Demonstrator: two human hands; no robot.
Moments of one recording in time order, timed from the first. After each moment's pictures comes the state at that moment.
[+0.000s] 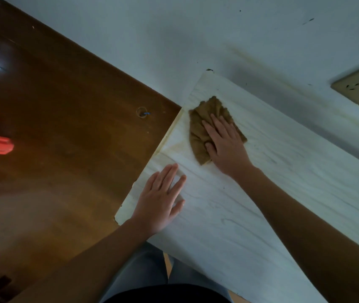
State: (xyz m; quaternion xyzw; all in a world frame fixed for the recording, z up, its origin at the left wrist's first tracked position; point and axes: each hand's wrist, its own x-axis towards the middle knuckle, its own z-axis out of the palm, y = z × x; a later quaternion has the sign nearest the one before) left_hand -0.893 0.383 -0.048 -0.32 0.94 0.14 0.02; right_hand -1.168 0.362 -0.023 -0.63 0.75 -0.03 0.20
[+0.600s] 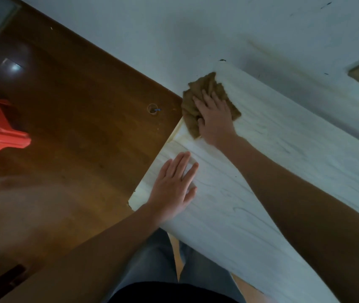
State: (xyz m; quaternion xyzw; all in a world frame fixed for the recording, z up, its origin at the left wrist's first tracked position) left_hand -0.897 0.386 -0.040 -0.32 0.94 0.14 0.04; right_hand -1.120 0.300 -0.020 -0.62 0.76 -0.03 0.19
